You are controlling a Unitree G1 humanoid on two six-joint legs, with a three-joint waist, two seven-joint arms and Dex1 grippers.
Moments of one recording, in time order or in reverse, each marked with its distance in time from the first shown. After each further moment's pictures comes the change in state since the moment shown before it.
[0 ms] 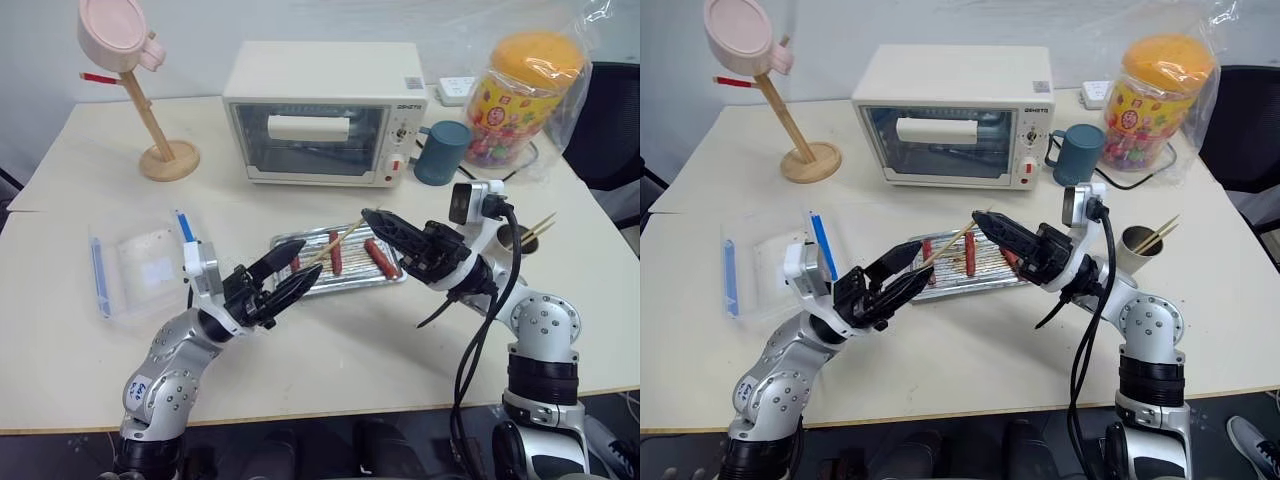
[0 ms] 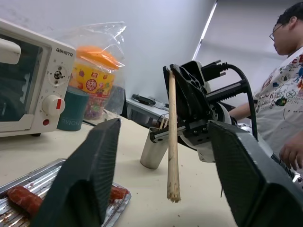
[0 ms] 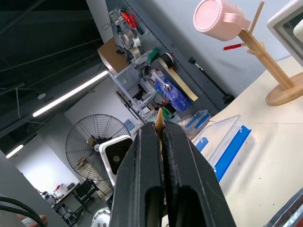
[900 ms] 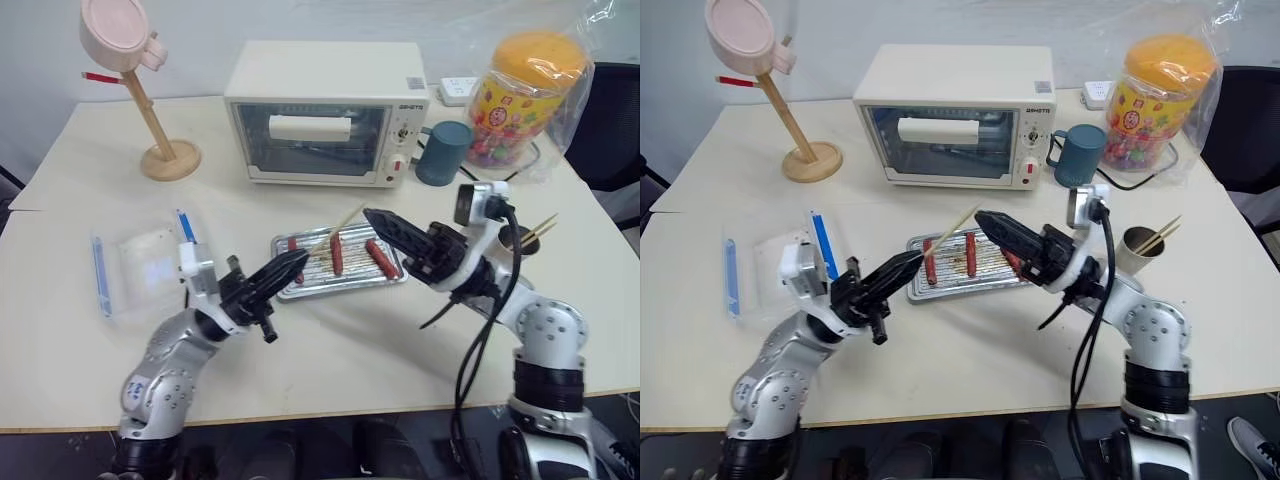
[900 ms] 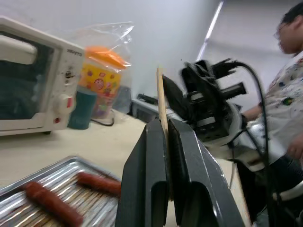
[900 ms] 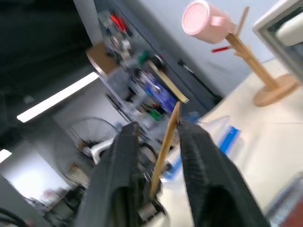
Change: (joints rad) left arm 0.065 0.084 0.114 0.024 -0.004 -0.010 -0.006; right arm 0.107 -0.140 0.001 -0.113 -0.063 -0.062 -0.026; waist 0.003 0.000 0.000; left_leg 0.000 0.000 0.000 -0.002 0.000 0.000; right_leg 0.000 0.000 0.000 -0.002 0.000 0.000
